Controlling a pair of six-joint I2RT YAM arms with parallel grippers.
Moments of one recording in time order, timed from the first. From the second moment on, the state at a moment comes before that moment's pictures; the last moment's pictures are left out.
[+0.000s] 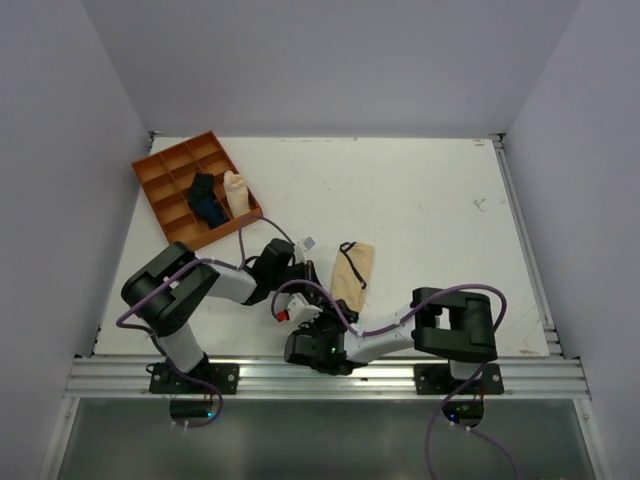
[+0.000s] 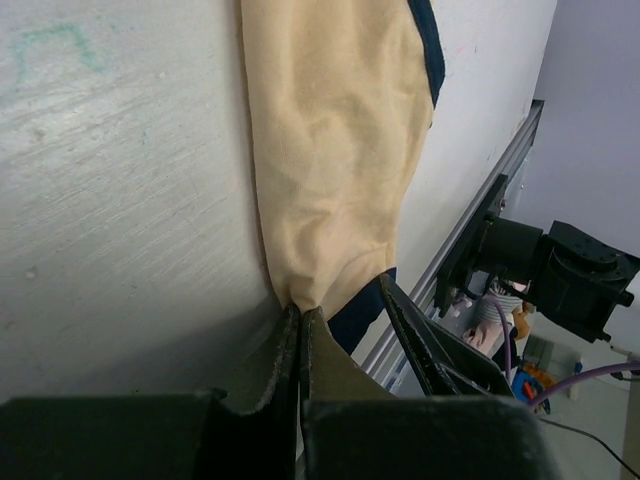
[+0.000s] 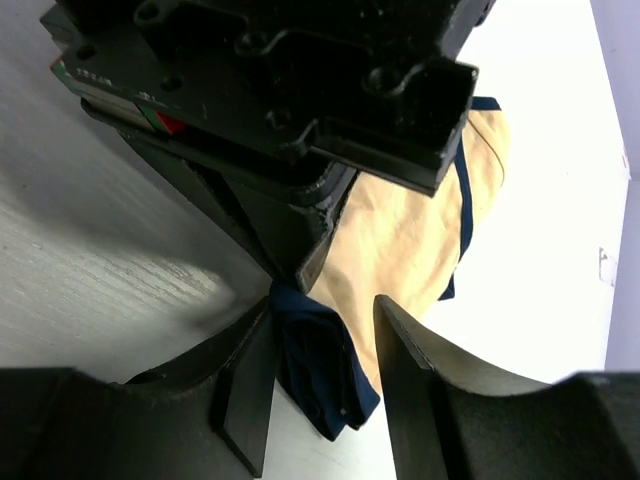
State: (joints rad) left arm -0.68 1.72 0.55 0.43 0.58 -0.93; right arm 1.48 1.83 0.84 -0.20 1.07 0.27
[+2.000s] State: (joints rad) left arm -0.55 1.01 0.24 0.45 0.45 -0.40; right arm 0.97 1.53 0.76 -0.21 -0.04 0.29
